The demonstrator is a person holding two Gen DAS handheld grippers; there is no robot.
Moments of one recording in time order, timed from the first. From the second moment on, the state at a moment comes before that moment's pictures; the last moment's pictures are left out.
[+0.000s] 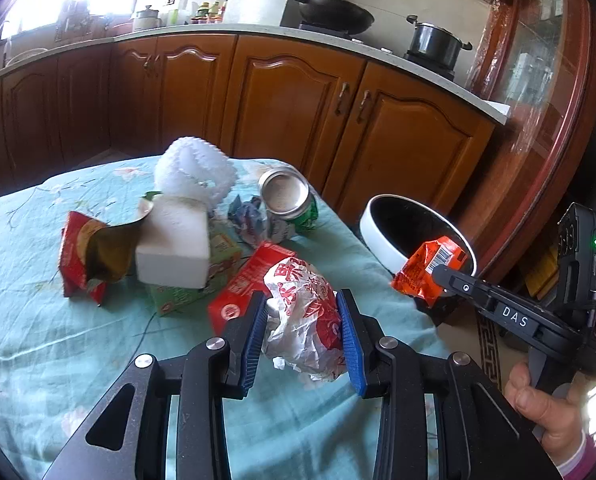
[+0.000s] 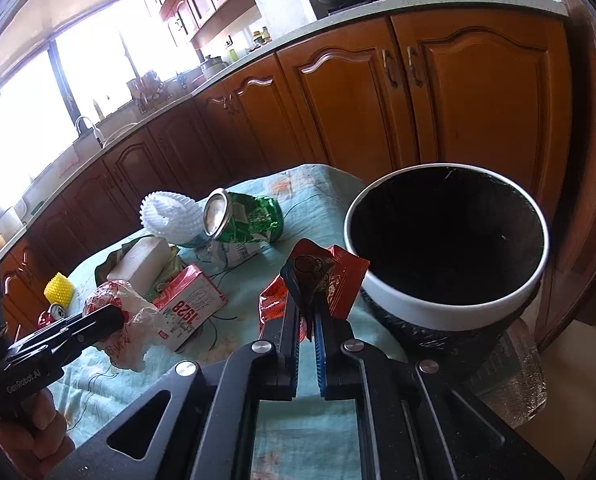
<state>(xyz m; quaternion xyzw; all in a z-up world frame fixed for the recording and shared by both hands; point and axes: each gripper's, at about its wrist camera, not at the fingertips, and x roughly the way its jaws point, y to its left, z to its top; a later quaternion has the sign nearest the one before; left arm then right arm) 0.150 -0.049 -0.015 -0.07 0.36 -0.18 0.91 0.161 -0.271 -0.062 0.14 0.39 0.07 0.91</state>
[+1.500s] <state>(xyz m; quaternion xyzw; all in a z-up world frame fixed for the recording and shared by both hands) 0.343 -0.226 -0.058 0.00 0.41 -0.25 0.88 0.226 -0.408 -0.093 0.19 0.43 -0.01 0.89</state>
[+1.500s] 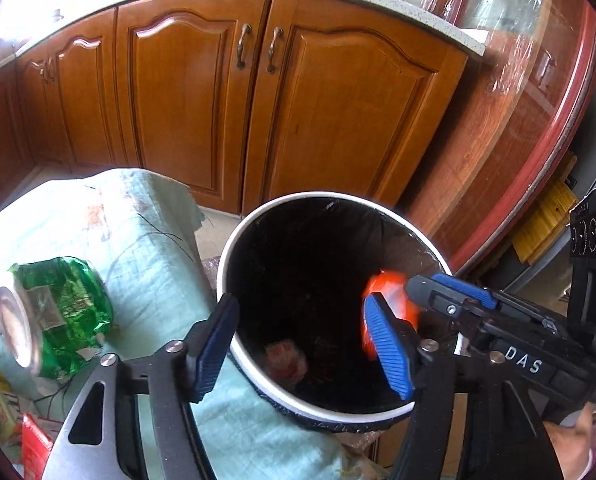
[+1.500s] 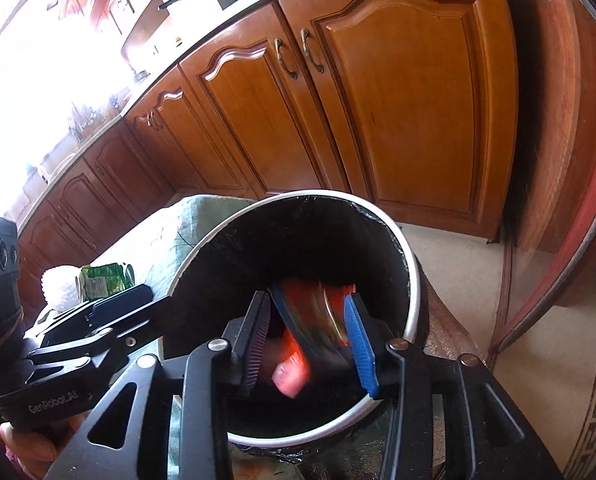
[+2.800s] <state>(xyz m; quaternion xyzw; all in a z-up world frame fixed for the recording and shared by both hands) 0.121 0.029 -0.052 -0.15 0.34 -0.05 0.93 0.170 -0.215 -0.084 0.18 0.43 0.13 0.87</state>
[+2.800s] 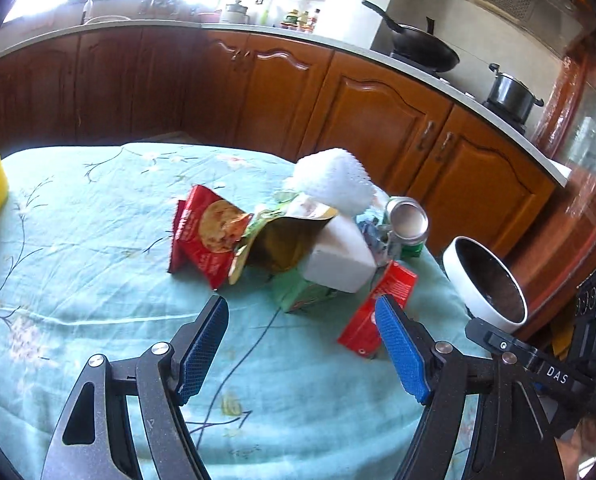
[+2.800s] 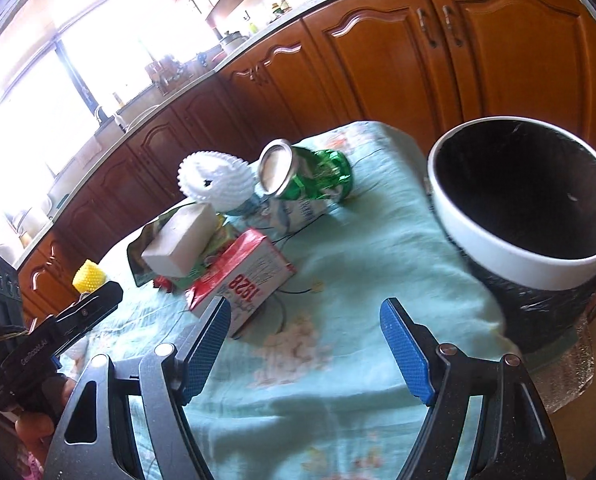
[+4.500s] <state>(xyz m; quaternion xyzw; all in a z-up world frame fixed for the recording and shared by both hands) 0.117 0.011 -0.029 -0.13 0.36 -0.13 0.92 0.154 -0.228 -0.068 0.19 0.41 0.11 0.89</state>
